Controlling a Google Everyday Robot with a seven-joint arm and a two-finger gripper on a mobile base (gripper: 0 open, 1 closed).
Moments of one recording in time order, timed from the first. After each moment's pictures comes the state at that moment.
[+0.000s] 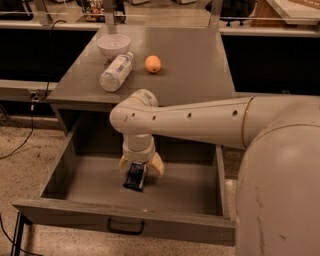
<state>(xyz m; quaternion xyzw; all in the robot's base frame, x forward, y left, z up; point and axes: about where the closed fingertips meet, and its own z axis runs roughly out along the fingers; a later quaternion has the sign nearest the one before) 0.550 0.061 0.618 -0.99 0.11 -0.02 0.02</state>
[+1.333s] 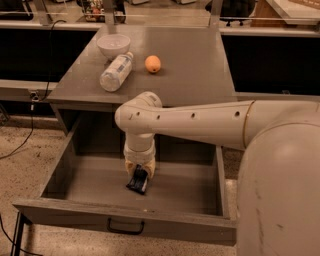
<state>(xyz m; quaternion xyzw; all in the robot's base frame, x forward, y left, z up) 0.548 0.070 0.606 -1.00 0.09 0.01 0.04</state>
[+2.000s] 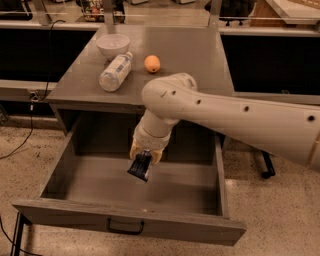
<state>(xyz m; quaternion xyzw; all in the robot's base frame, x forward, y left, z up) 0.541 0.057 0.693 -0.98 0.06 -0.03 0.16</state>
